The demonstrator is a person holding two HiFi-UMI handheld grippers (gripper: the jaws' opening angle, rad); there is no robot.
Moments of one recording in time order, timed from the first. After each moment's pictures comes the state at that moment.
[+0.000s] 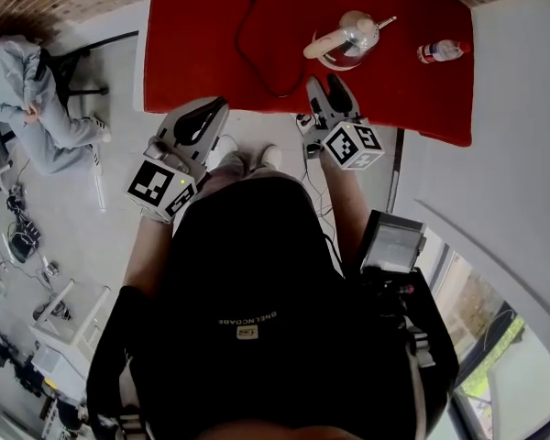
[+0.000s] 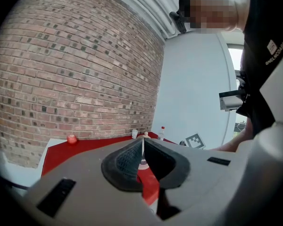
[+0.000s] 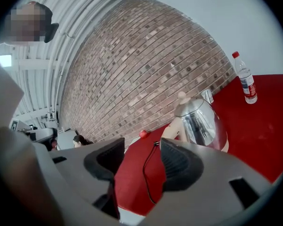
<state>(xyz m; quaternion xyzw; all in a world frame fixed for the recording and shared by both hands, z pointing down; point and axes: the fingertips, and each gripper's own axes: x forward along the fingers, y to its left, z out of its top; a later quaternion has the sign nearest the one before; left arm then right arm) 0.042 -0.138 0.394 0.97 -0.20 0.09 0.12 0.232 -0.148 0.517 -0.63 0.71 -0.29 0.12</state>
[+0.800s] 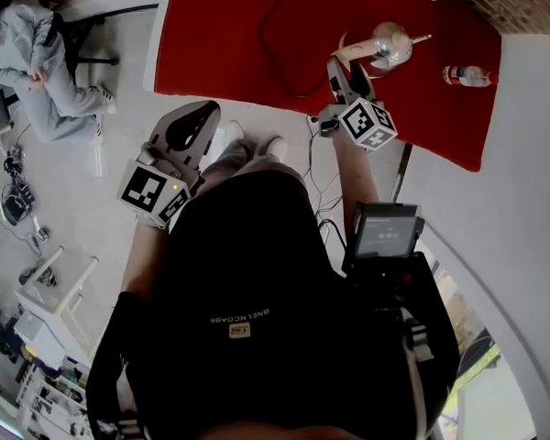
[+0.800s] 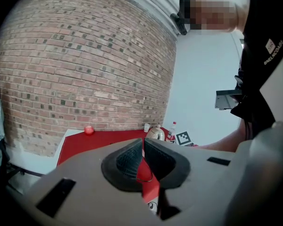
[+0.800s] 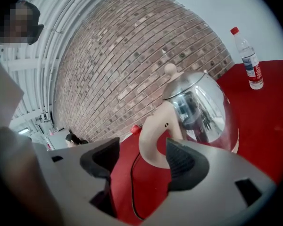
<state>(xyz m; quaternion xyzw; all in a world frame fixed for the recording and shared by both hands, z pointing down) -0.007 -0.156 0.423 0.94 -0.28 0.12 0.15 0.250 -0.220 0.580 -0.64 0.69 -0.33 0.11</state>
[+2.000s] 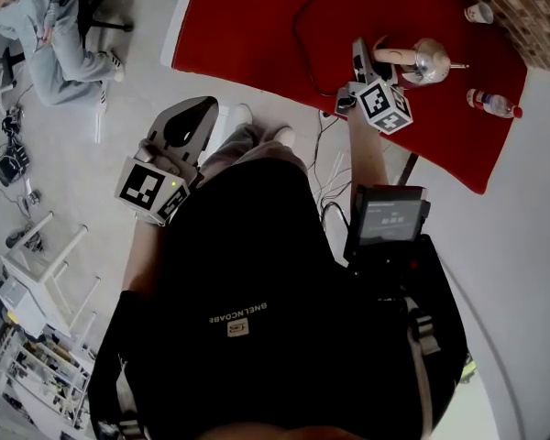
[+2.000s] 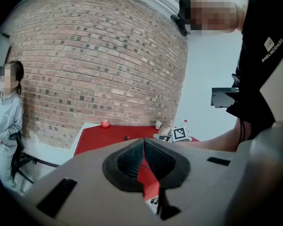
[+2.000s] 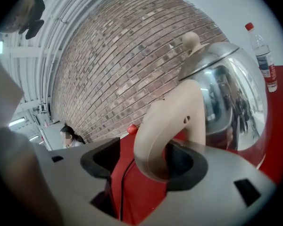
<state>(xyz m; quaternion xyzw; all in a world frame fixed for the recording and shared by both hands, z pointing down) -0.053 -0.139 0.441 0.91 -0.34 0.13 0.18 0.251 -0.261 0.598 -0.65 0.69 -0.30 0.09</state>
